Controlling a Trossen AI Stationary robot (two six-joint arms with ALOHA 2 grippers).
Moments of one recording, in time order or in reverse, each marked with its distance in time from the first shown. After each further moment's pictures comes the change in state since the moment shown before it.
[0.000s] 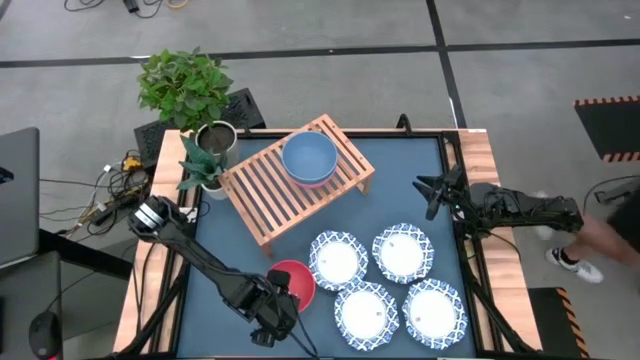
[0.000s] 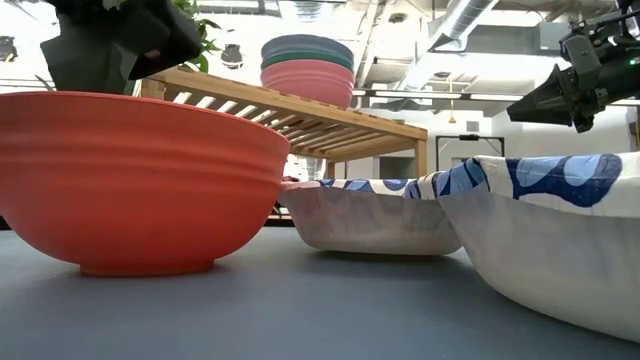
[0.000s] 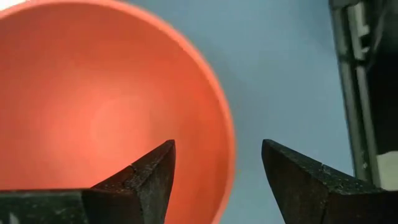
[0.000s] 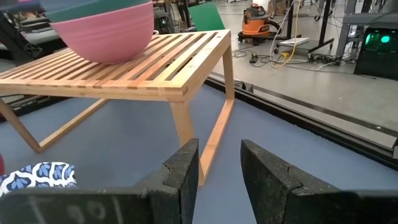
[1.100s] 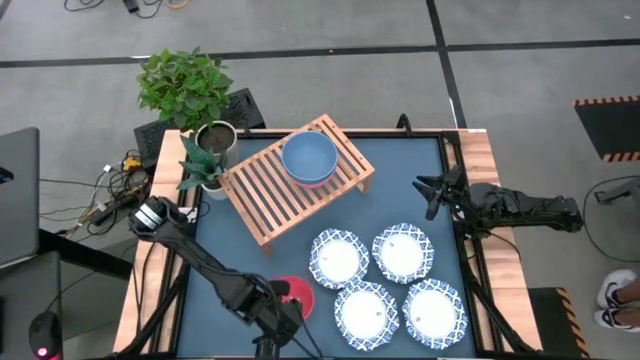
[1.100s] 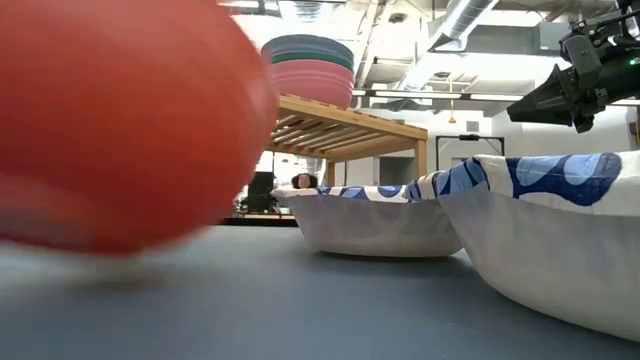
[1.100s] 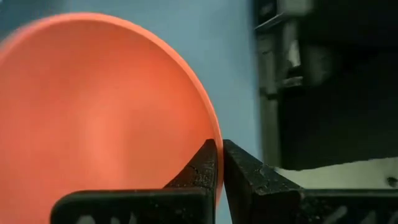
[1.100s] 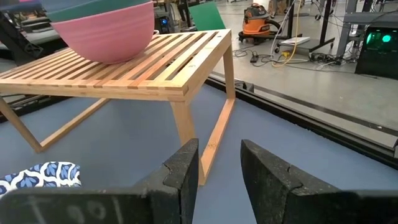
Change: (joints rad) left arm -0.008 0.002 0.124 -0.001 0.142 -0.183; right arm 0.000 0.000 0.000 -0.001 -0.002 0.002
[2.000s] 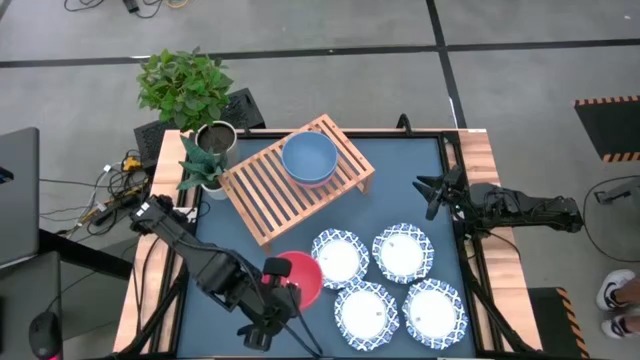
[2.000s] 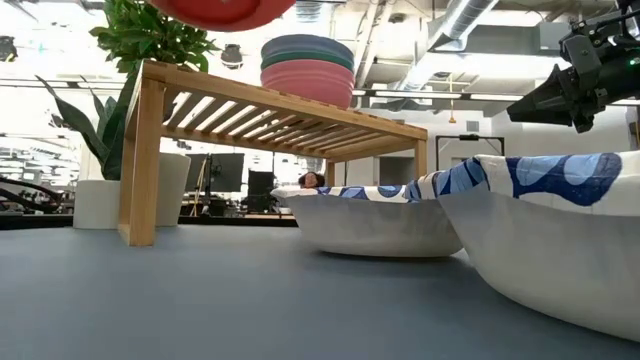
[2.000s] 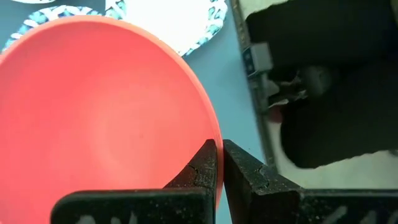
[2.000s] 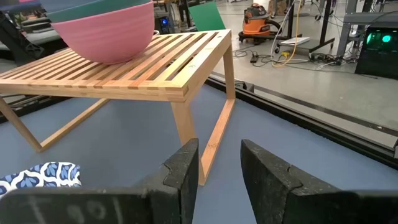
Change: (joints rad) left arm 0.041 0.000 0.535 -0.515 -0.127 0.214; right arm 0.000 0.000 0.000 0.001 0.000 0.000
